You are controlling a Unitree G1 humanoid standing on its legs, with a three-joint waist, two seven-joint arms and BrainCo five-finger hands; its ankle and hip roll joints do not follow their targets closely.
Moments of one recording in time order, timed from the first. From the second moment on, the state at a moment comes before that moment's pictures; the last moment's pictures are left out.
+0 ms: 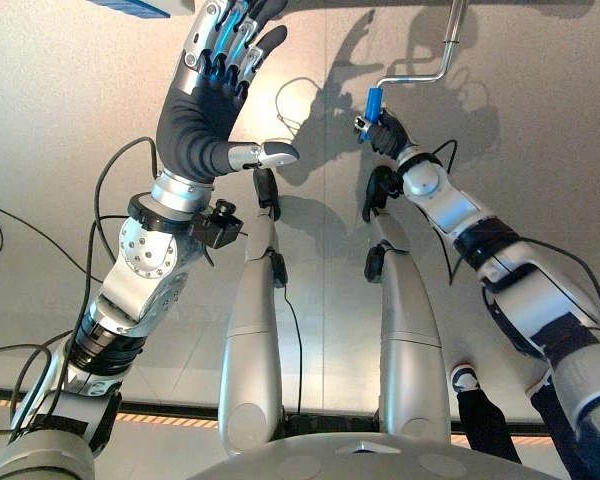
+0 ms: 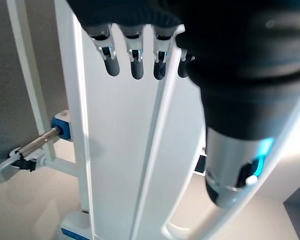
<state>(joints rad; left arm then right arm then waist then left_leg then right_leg) -0.44 0.69 -0.29 -0.45 -0.56 -0.34 0.11 -0.90 -0.57 0.65 0.50 0.12 0.00 -0.19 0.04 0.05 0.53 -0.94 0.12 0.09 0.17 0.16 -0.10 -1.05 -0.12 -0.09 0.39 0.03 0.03</state>
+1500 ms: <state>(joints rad) -0.33 0.87 -0.29 -0.52 -0.60 -0.38 -0.02 -0.84 -0.75 0.39 1.03 0.31 -0.30 -0.23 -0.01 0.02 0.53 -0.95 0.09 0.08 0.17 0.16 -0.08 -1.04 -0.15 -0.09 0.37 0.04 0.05</state>
